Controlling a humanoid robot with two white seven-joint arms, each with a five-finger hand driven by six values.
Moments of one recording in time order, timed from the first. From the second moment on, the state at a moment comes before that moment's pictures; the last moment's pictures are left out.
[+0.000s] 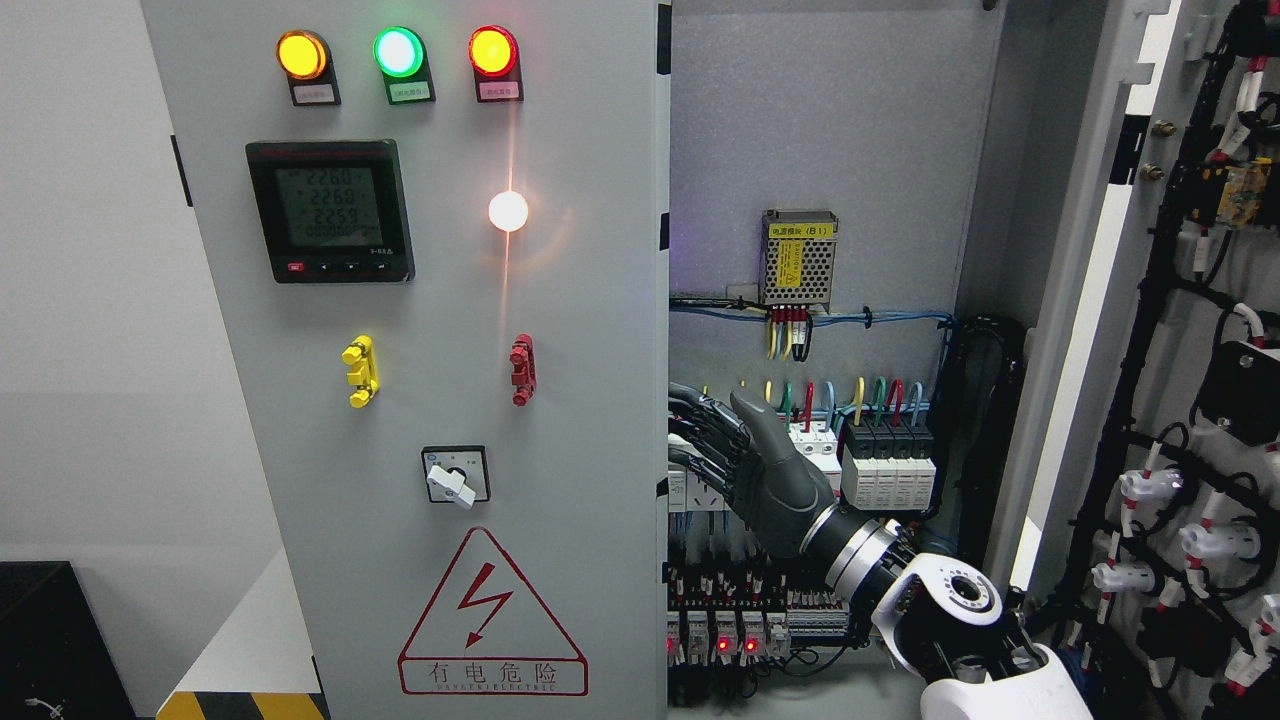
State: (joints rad) left arm 0.04 -0.10 0.00 -0.07 0.00 -0.06 0.09; right arm -0.78 -0.08 0.23 -1.29 -0.49 0.23 0.50
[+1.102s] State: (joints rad) left arm 0.04 -0.10 0.00 -0.07 0.00 -0.06 0.09; right arm -0.80 -0.07 0.23 -1.29 -0.49 0.26 0.57
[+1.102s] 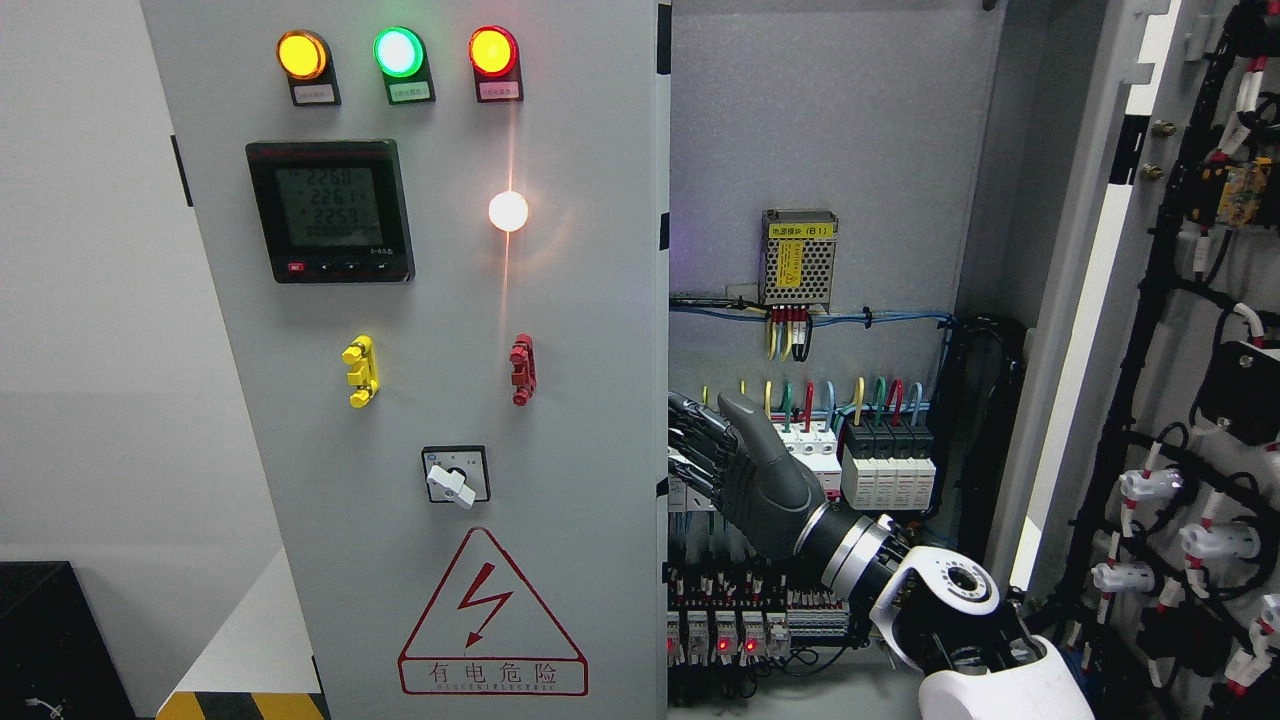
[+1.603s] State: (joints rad) left arm 0.04 -0.10 0.00 -0.07 0.00 -0.06 0.09; right arm -0.80 -0.07 0.23 -1.29 -0.53 0.27 0.60
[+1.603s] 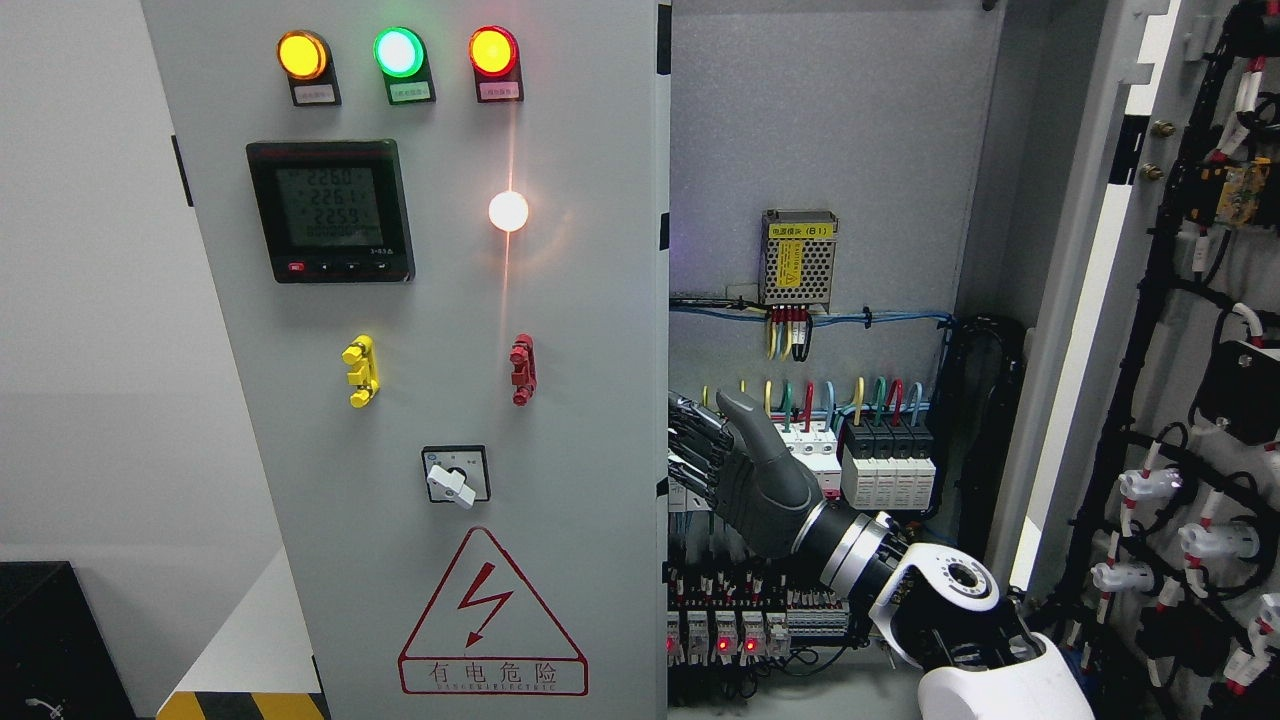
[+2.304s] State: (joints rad) left arm 0.04 -0.10 0.00 -0.07 0.00 -0.06 0.09; right arm -0.81 -0.07 0.23 -1.29 -0.53 0.29 0.63
